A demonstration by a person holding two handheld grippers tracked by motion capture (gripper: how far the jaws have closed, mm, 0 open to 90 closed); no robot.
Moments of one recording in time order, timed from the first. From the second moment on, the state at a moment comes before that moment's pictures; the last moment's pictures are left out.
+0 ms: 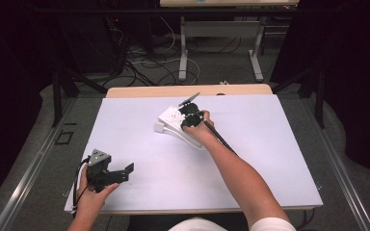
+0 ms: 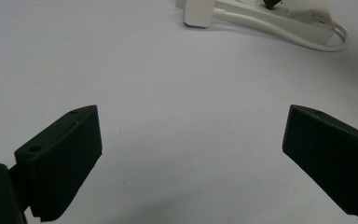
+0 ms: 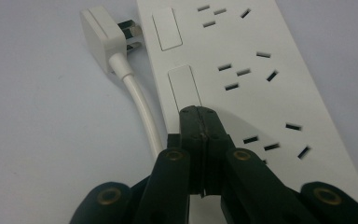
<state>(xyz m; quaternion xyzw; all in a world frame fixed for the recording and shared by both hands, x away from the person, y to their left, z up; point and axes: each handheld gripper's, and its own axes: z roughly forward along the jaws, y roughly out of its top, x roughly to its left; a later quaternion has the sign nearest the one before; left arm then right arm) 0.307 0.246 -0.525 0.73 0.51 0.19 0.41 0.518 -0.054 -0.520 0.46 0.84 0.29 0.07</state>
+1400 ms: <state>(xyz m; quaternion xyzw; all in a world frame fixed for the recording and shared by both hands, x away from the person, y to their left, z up) 0.307 0.246 -0.526 0.73 0.51 0.19 0.41 0.517 -0.062 -0.506 0.47 0.83 0.30 0.08</state>
